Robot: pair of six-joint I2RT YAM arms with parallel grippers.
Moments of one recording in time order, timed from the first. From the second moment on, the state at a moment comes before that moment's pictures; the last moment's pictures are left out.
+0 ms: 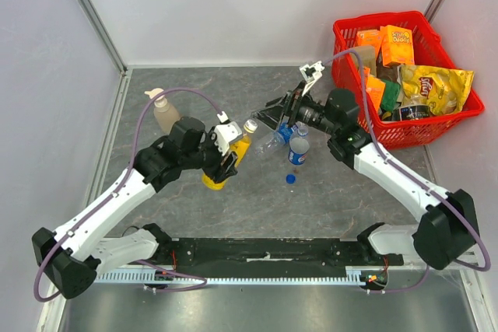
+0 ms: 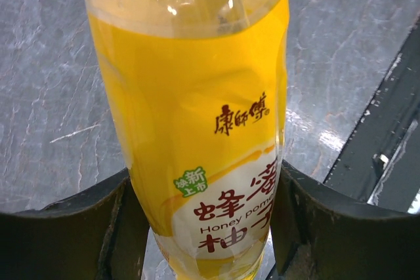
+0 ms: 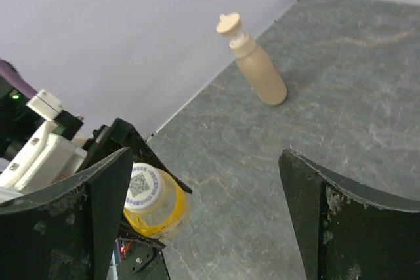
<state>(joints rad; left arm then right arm) -0.67 1.01 0.98 -0.63 0.30 0.22 0.53 1.27 0.98 0.36 -0.52 0.57</state>
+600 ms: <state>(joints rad) -0.67 1.13 0.98 -0.66 0.11 0.17 0.55 1.46 0.99 0.39 -0.55 0.69</state>
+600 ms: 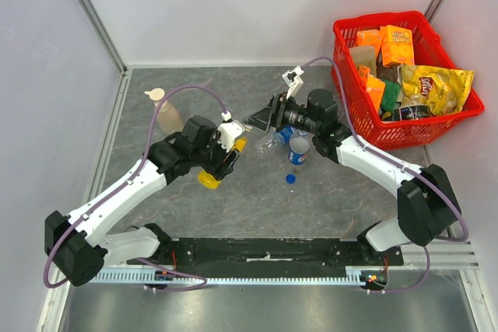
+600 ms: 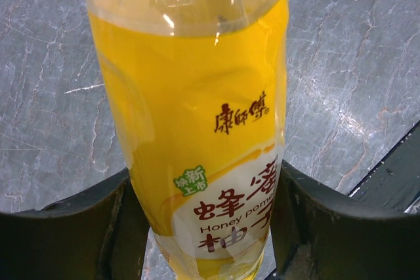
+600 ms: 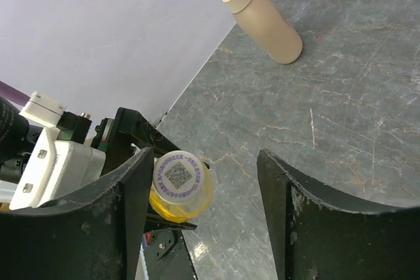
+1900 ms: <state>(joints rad) -0.67 1.12 0.99 -0.69 0.08 0.16 0.56 1.50 1.01 0.48 -0.69 0.71</state>
